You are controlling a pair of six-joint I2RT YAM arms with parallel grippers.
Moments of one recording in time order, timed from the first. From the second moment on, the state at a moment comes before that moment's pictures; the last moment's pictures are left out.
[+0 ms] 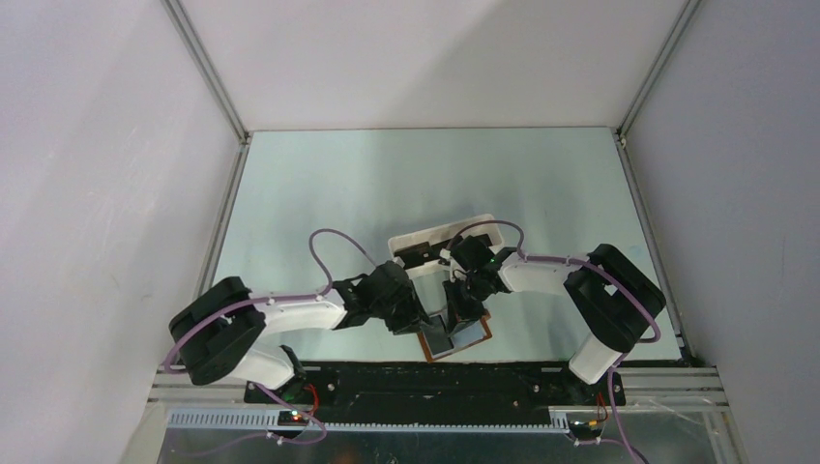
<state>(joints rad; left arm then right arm) -0.94 1.40 0.54 -0.05 0.17 -1.23 0.78 1.66 0.81 -0.40 -0.51 0.53</state>
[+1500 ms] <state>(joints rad) -0.99 1.66 0.76 0.23 0.33 -1.23 0.44 1.24 0.79 -0.69 -0.38 0.43</state>
